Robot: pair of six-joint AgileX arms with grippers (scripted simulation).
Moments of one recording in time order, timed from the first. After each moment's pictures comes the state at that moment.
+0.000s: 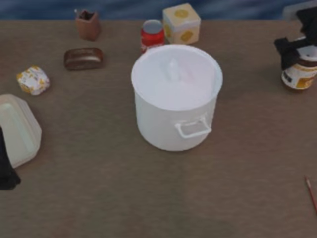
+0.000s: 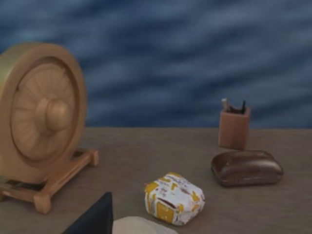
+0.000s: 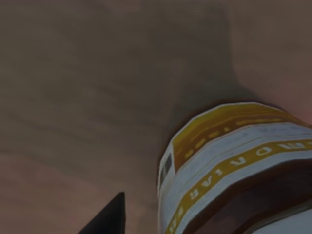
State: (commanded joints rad) left arm 0.00 0.00 0.00 0.00 0.00 0.00; right arm 0.01 2.50 2.26 -1.14 -0.05 -0.28
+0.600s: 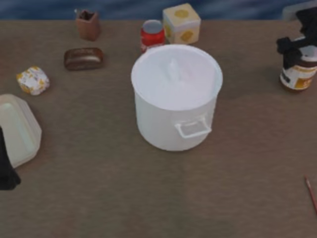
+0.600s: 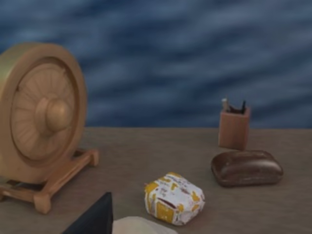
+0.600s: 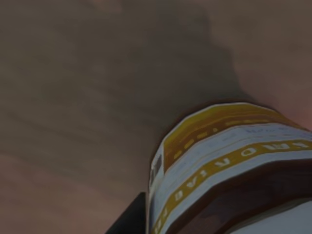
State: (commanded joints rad) left arm 0.00 0.00 0.00 0.00 0.00 0.00; right arm 0.01 2.50 2.26 -1.14 -0.05 -0.28
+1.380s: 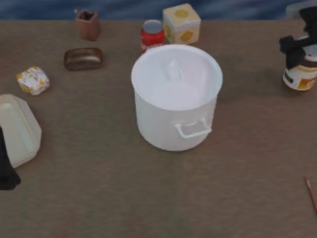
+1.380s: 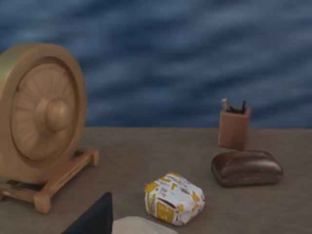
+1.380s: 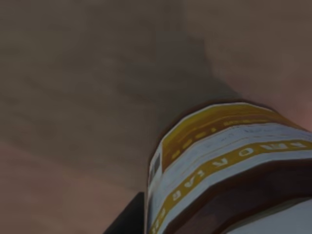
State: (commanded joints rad) left arm 0.00 0.00 0.00 0.00 0.00 0.00; right arm 0.01 2.43 2.19 -1.15 -0.05 -0.28
